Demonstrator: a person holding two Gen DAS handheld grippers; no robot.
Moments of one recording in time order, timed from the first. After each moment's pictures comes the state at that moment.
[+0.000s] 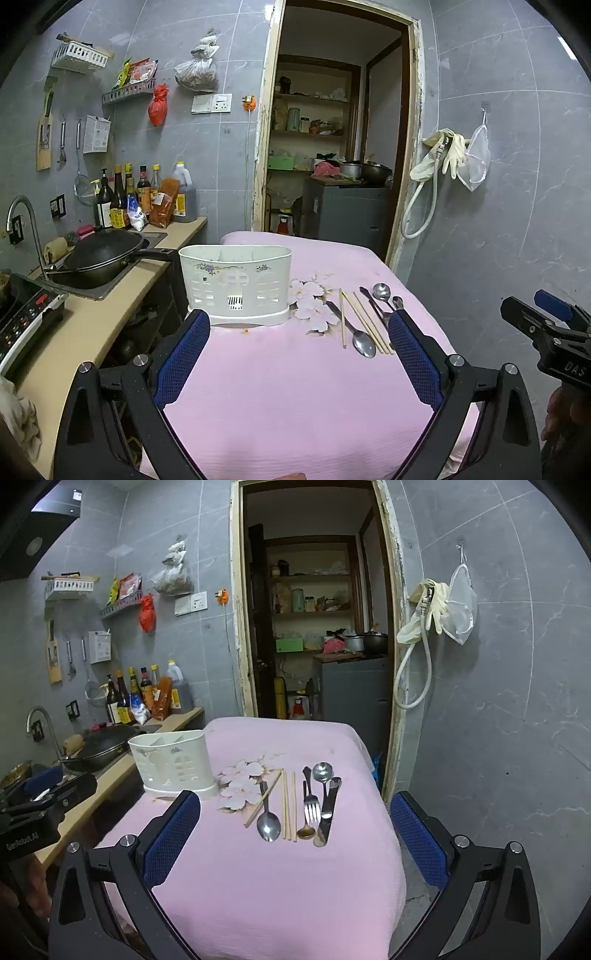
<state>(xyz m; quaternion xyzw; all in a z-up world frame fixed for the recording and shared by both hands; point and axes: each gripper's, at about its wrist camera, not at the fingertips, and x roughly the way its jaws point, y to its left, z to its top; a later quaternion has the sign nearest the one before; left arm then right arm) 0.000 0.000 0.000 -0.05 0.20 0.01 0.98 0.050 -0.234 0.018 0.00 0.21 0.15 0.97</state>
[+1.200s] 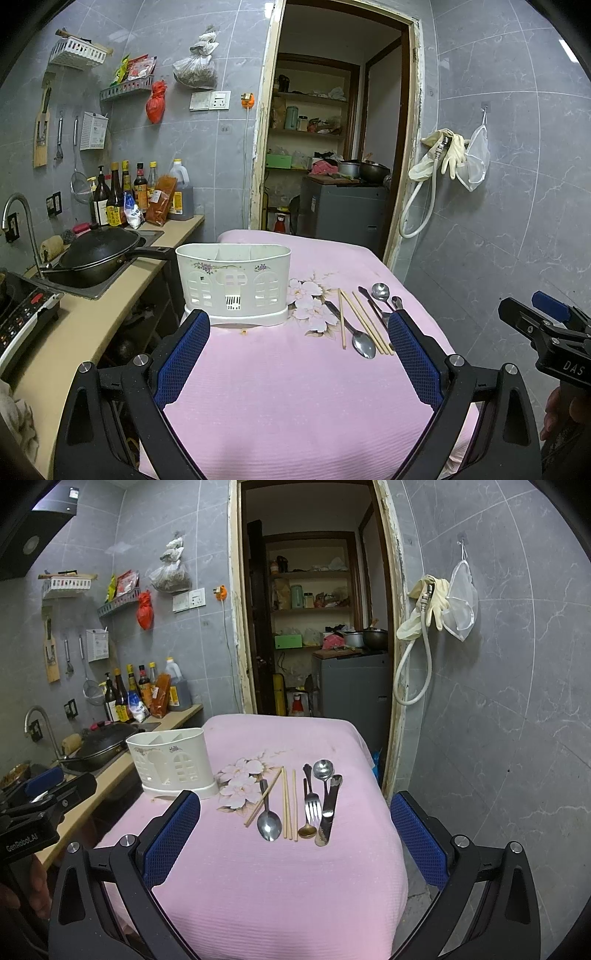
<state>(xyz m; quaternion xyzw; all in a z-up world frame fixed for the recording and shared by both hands) 0.013 -0.004 -0.011 -0.05 0.20 0.01 0.98 0.054 -0.231 0.016 0.00 0.22 0.15 0.96</state>
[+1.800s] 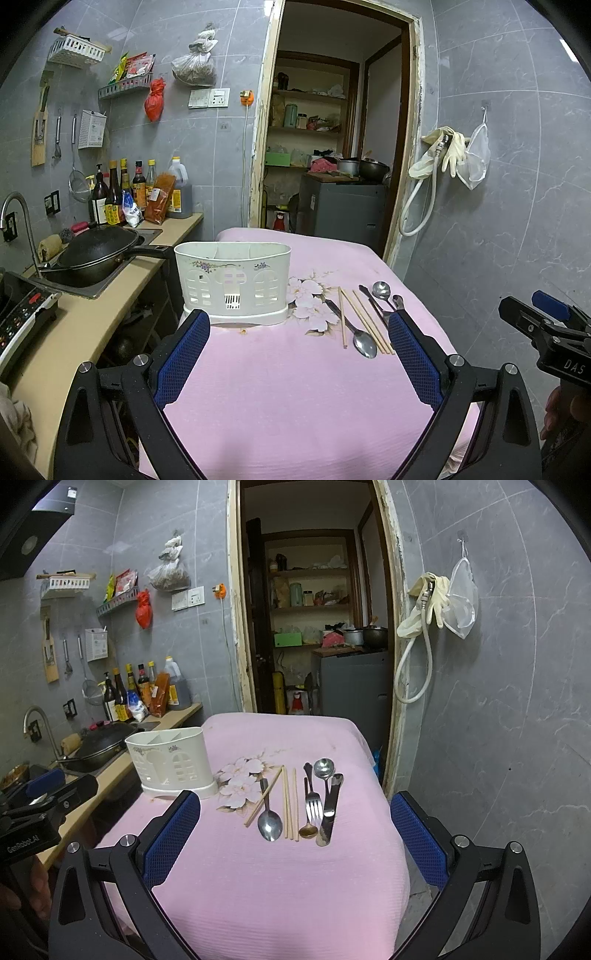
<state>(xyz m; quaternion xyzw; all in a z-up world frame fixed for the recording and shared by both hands) 0.016 -0.005 -0.016 -0.05 0.21 0.01 0.98 0.060 -0.229 0.013 0.00 0.22 0.15 0.96</state>
